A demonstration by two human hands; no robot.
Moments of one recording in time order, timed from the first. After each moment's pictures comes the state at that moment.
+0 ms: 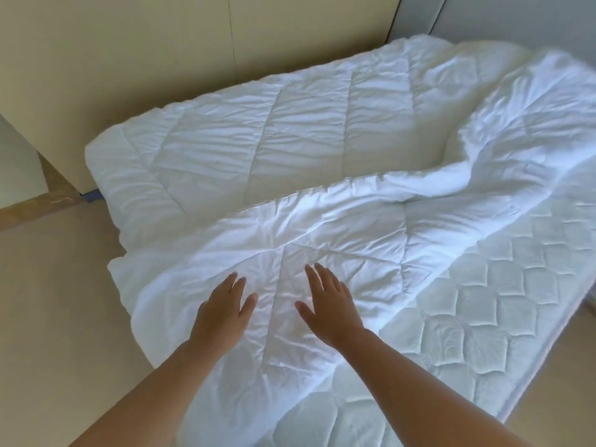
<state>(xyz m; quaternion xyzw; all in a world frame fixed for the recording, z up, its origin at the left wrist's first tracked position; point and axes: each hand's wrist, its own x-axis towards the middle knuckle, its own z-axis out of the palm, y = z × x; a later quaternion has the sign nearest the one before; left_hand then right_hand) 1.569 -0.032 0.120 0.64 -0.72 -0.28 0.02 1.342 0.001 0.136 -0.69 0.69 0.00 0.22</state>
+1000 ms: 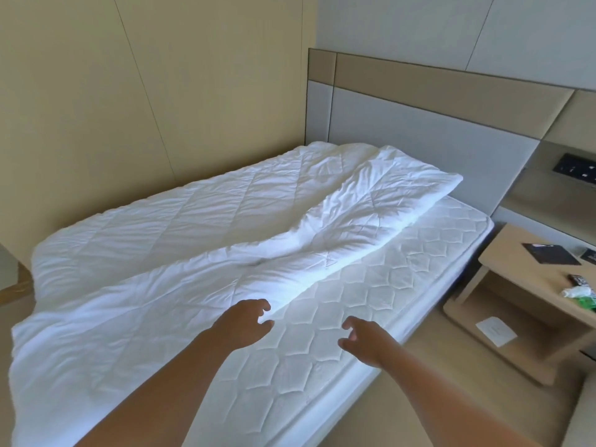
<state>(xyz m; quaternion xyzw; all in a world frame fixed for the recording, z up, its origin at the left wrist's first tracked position) 1.087 0.139 0.377 0.54 -0.80 -0.26 0.01 0.812 0.239 0.376 -0.58 0.74 -0.03 0.33</state>
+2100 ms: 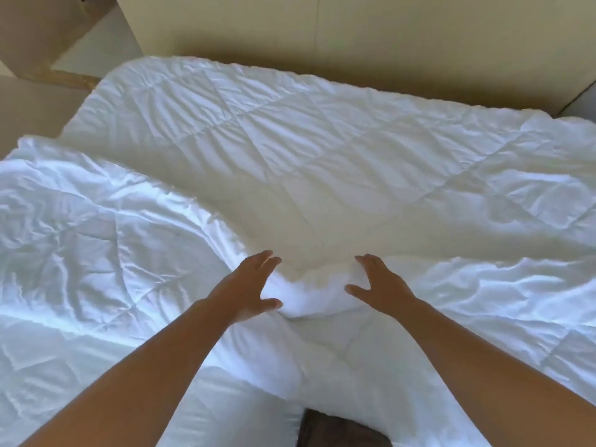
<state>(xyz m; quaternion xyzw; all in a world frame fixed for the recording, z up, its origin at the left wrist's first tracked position) 0.898 -0.263 0.188 0.77 -0.57 -0.29 0.06 0.646 -0.454 0.166 -0.85 0.42 0.14 0.29</state>
